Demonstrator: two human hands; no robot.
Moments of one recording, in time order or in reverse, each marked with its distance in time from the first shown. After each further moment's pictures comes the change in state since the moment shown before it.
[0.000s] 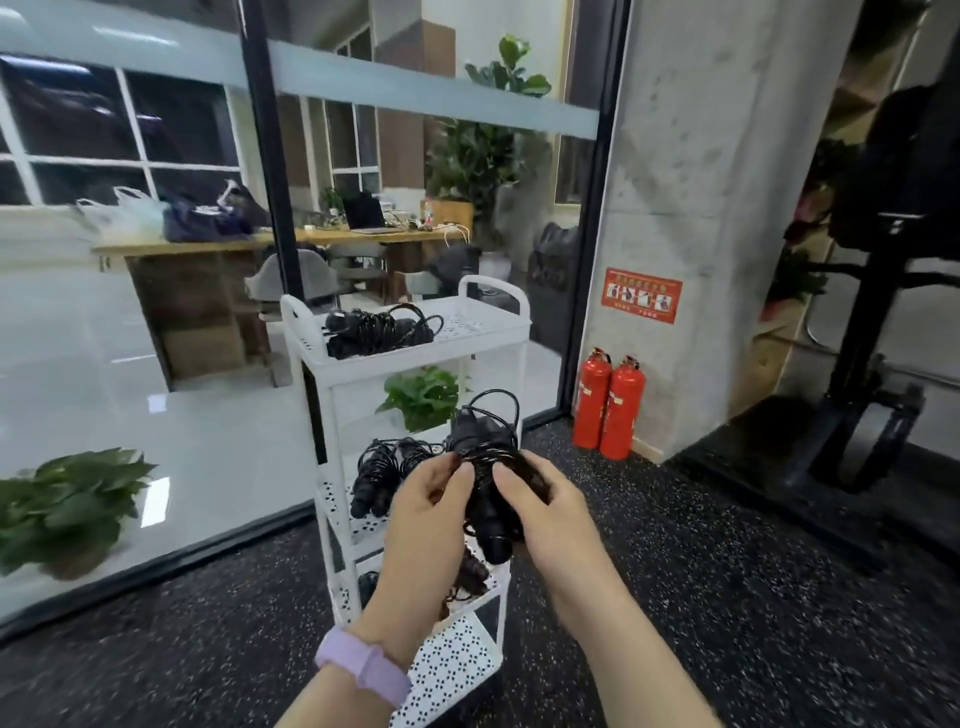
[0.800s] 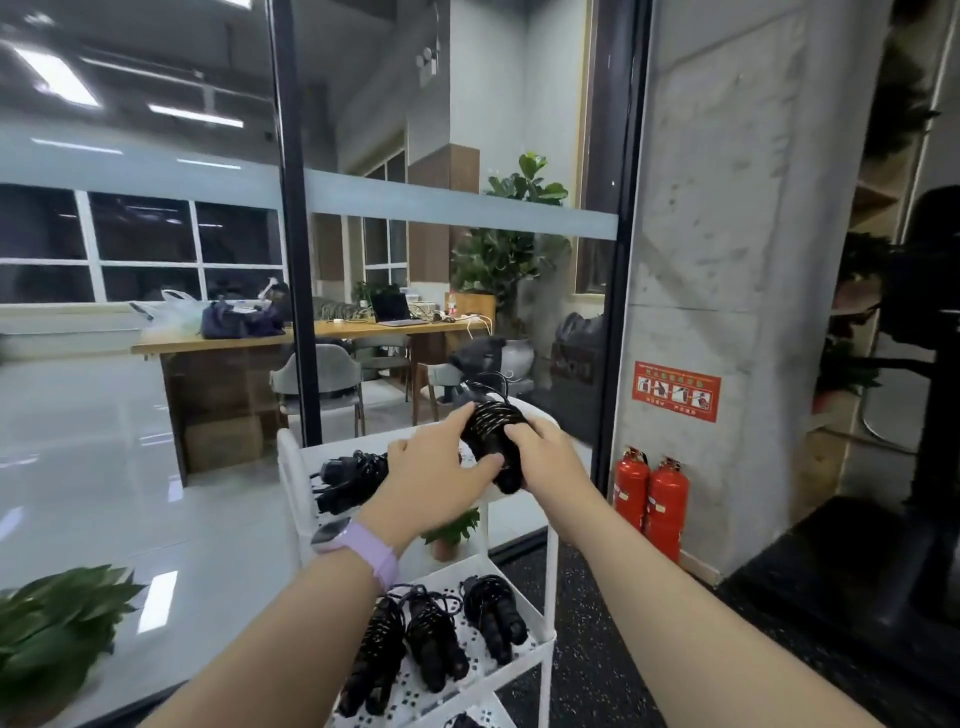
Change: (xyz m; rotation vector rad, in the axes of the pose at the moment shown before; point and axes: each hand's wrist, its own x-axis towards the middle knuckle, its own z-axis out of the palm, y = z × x) left_hand 0.217 0.114 0.011 0.984 -0.107 0.475; right_hand 0.222 -0.108 0.050 -0.241 -0.060 -0.180
